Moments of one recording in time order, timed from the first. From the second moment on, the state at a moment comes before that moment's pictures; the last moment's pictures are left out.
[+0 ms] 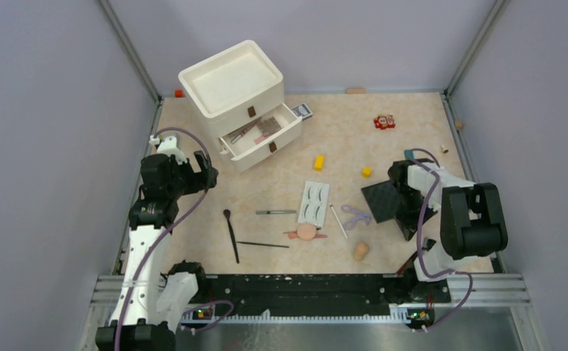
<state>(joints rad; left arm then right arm) 0.06 0.81 0.79 -0.49 0.19 -0.24 0.11 1.54 0.80 -1.16 0.35 1.22</state>
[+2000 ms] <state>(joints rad) 0.01 0.84 0.79 -0.49 0.17 -0.26 0.04 1.62 0.71 -1.20 0.28 1.21</state>
